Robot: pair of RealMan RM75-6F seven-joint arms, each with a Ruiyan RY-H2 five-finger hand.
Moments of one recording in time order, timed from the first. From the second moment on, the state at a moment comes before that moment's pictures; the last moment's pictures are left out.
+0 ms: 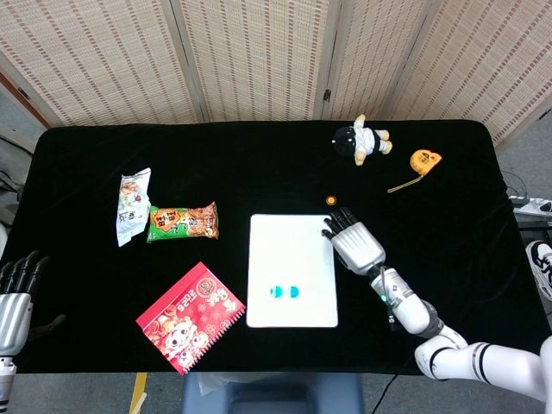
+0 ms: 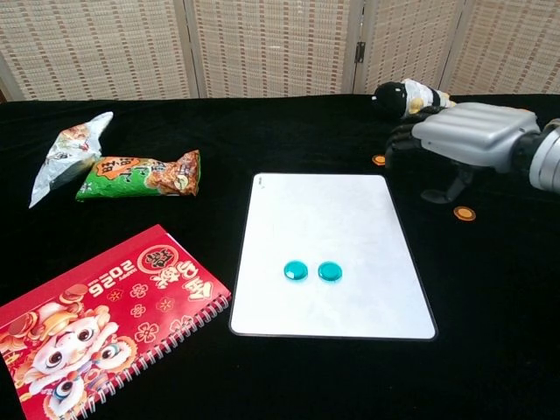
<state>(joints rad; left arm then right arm) -0.08 -1.16 -0.06 -1.55 1.48 1.50 0.08 0.72 -1.43 0.09 -1.43 -1.22 0.94 -0.48</state>
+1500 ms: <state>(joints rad) -0.09 -1.16 -0.05 -1.56 1.48 1.50 0.08 0.66 -1.54 0.07 -1.16 -1.16 0.85 -0.41</state>
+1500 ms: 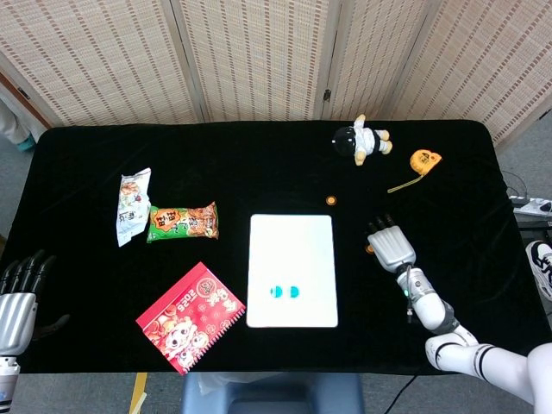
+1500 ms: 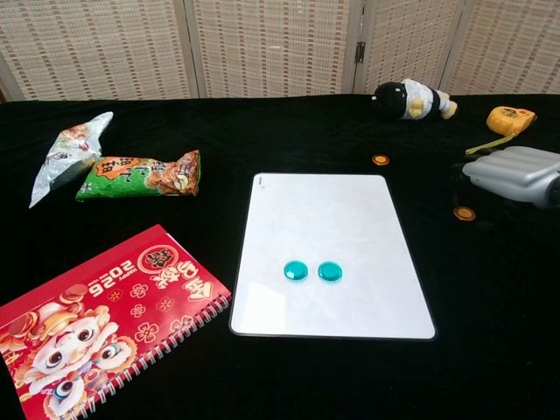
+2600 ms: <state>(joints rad) -0.09 -1.17 -0.05 -1.56 1.48 1.50 0.09 0.67 -1.56 0.09 -1.13 -1.14 0.84 -0.42</state>
